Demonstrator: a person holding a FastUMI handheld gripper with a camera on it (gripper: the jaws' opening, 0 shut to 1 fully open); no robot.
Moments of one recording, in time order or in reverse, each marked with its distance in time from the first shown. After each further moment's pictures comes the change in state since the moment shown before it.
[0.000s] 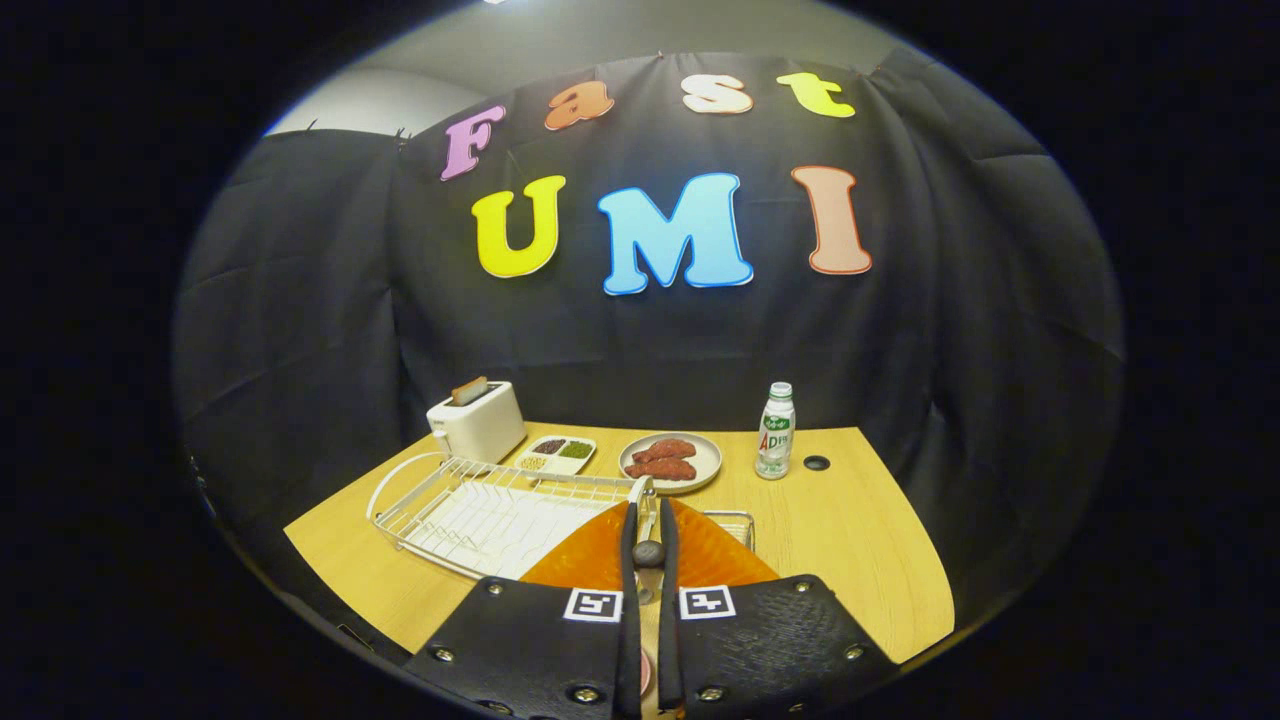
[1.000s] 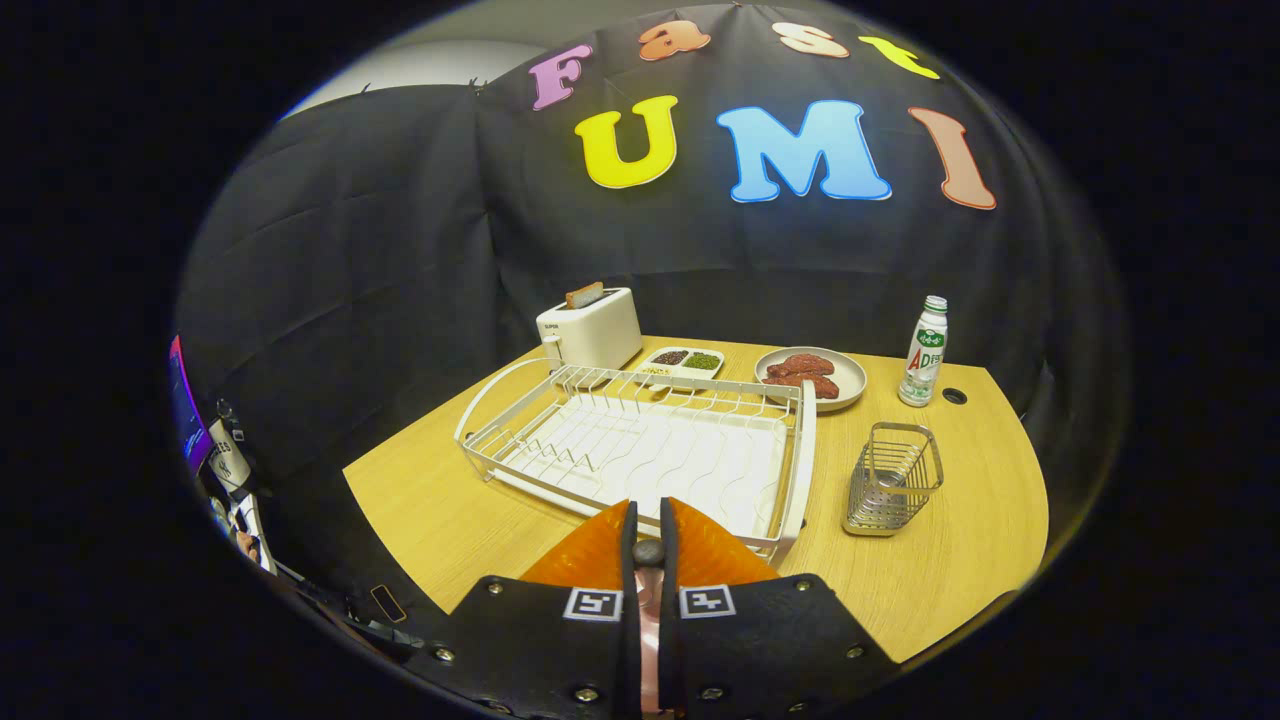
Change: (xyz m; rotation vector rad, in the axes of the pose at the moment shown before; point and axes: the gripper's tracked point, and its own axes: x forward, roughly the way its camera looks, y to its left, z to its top) arm 0.032 0.118 -0.093 -0.076 0.178 0.274
